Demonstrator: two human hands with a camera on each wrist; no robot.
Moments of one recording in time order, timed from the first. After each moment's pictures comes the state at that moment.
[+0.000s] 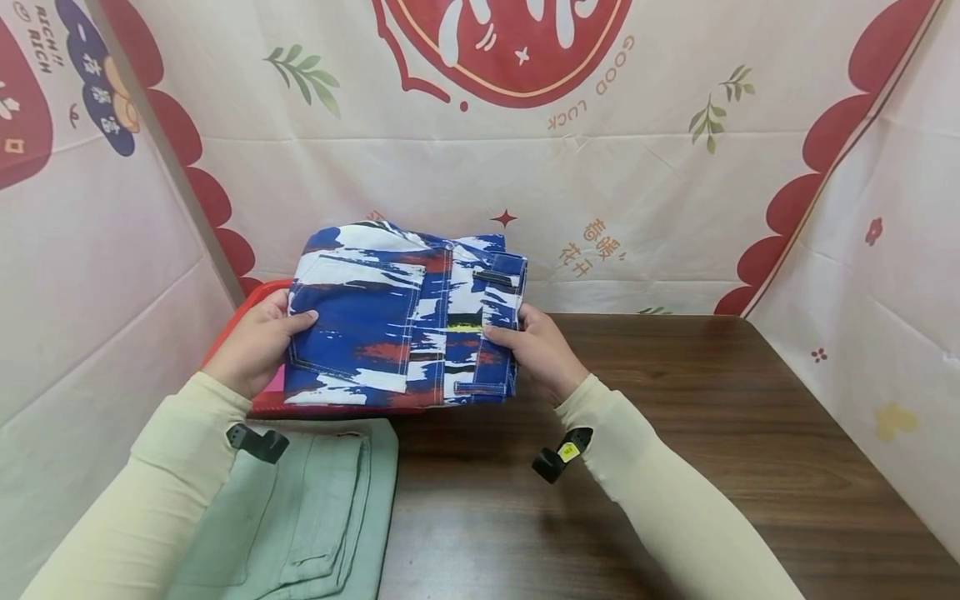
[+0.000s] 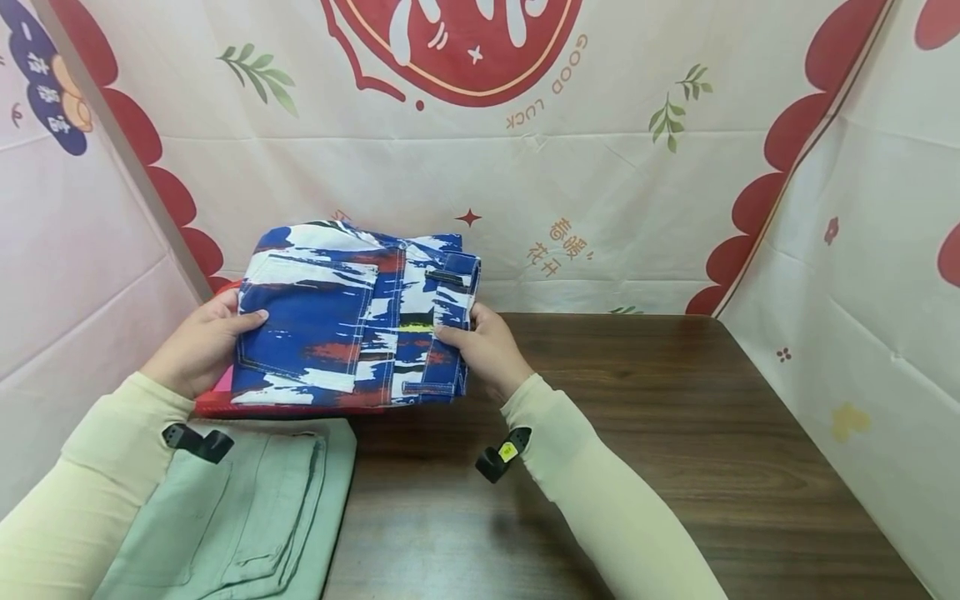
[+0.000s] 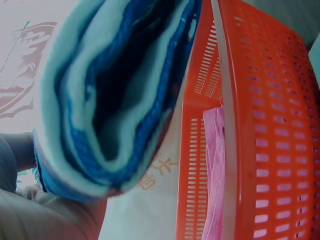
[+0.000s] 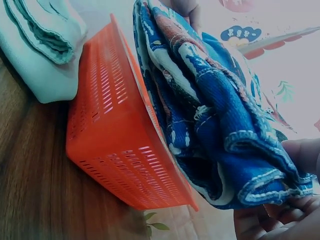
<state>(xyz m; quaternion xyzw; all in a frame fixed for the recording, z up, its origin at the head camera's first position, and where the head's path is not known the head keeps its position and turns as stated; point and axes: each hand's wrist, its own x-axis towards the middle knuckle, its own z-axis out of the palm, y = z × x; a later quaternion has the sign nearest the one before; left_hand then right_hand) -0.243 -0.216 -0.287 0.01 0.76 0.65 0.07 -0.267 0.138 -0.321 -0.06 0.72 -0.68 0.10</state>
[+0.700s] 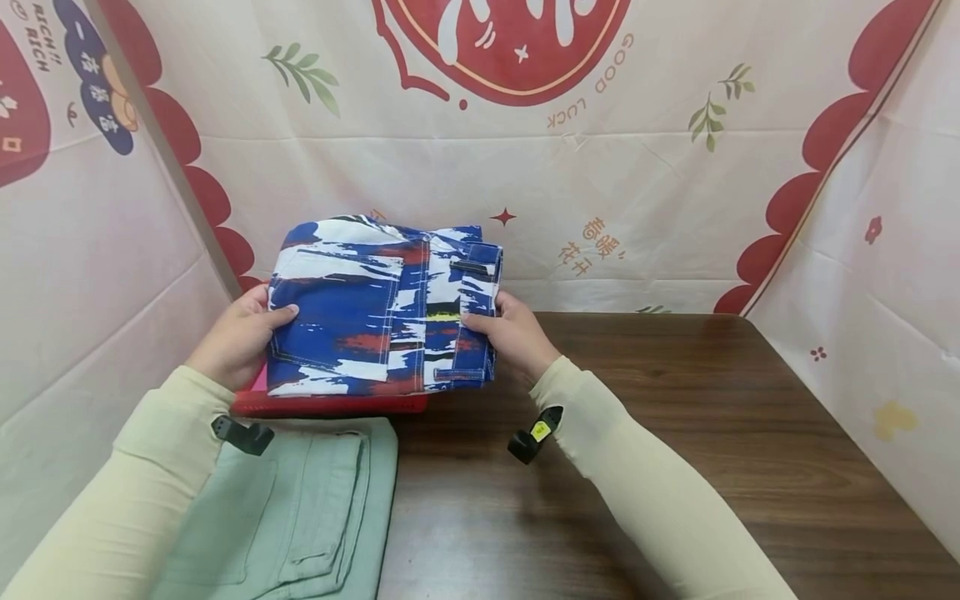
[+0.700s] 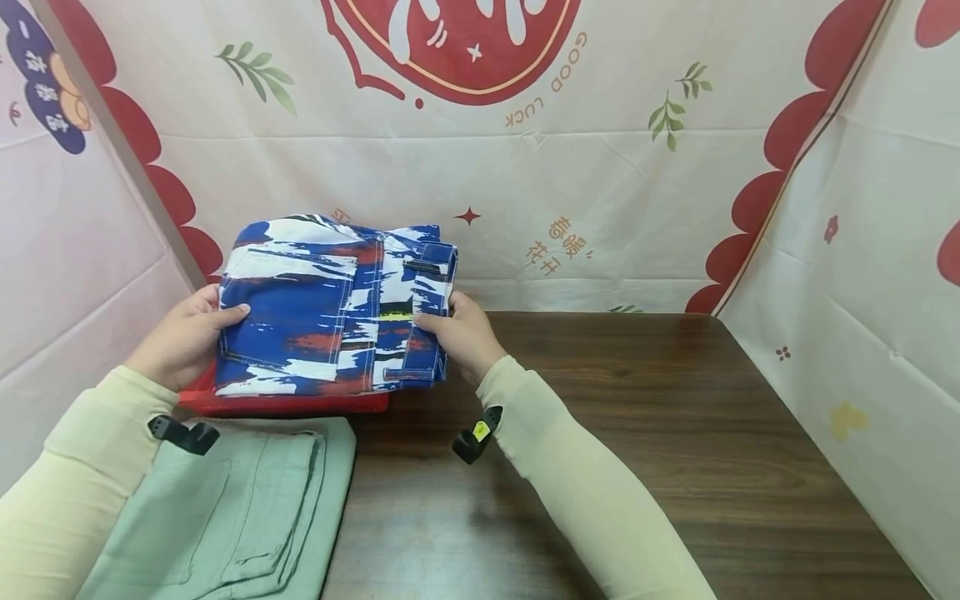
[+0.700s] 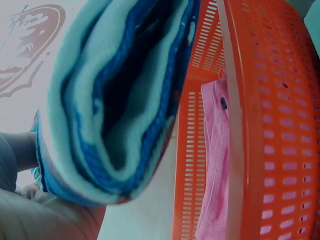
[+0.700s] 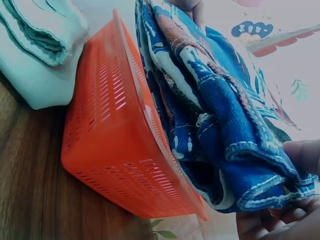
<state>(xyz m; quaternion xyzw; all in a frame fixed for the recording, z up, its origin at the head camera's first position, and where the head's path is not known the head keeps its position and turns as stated) -0.250 -0.237 -0.289 0.00 0.70 0.72 0.06 -0.285 0.108 -0.319 -0.05 0.72 -0.68 0.09</state>
